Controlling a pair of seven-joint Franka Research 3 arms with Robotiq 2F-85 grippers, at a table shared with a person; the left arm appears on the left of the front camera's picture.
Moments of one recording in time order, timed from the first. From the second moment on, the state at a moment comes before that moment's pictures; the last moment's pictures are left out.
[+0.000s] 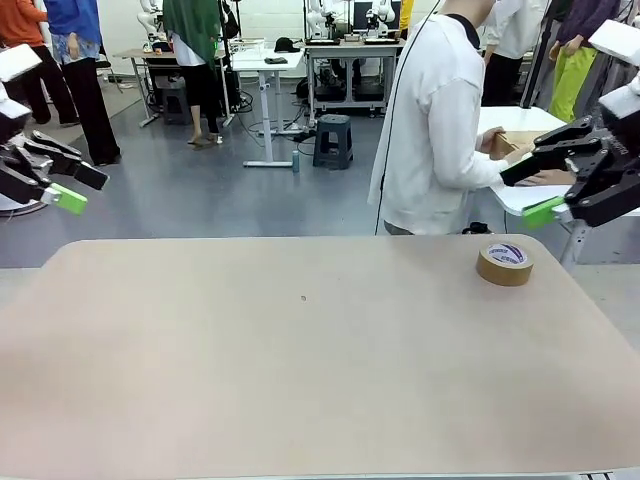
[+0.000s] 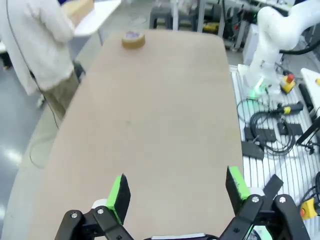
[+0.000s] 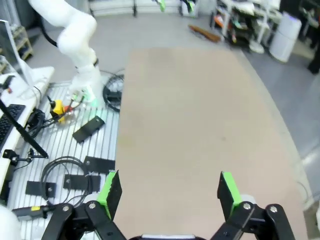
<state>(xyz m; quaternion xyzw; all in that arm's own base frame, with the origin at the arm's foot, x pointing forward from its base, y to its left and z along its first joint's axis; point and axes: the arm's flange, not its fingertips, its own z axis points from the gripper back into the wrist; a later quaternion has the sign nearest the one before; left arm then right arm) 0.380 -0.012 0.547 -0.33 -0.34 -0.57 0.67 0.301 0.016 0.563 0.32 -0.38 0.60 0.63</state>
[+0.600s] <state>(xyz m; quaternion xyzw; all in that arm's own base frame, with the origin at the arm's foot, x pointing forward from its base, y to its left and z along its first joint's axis) 0.393 0.072 0.493 -0.41 -0.47 -0.53 0.58 0.335 -0.094 0.513 0.47 -0.47 0.55 0.50</state>
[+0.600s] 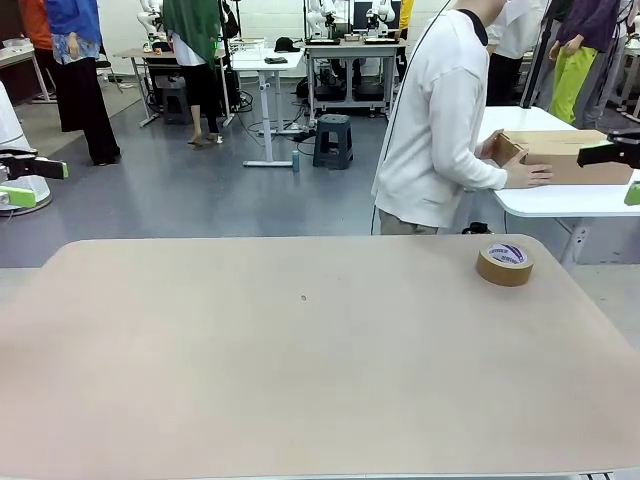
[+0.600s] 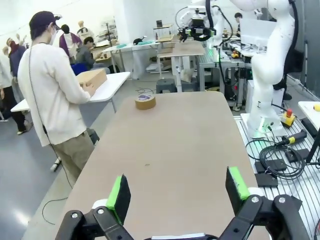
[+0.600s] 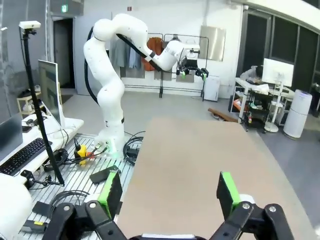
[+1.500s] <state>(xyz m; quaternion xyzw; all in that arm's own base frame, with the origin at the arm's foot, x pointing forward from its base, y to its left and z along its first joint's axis) 0.393 0.076 0.487 -0.39 -0.47 -0.51 0.60 0.345 -0.082 0.504 0.46 -0.45 0.57 0.52</state>
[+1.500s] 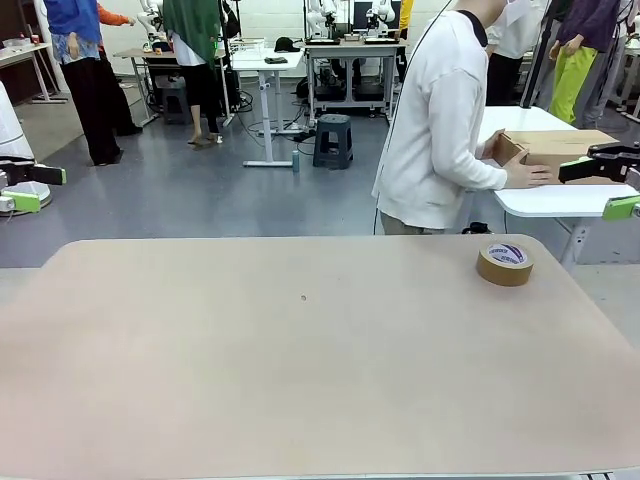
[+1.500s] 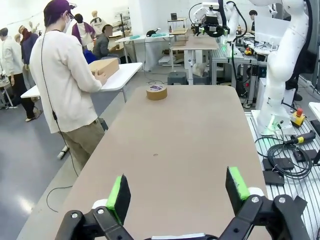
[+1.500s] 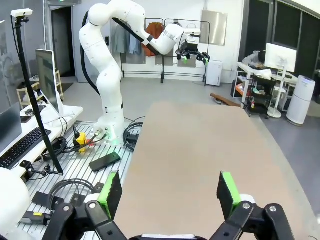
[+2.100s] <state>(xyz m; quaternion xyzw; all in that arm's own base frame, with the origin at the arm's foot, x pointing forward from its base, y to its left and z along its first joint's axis) 0.392 0.078 0.487 -0.39 -0.47 -0.51 0.60 0.345 -0.083 0.503 0.46 -0.45 0.56 0.52</state>
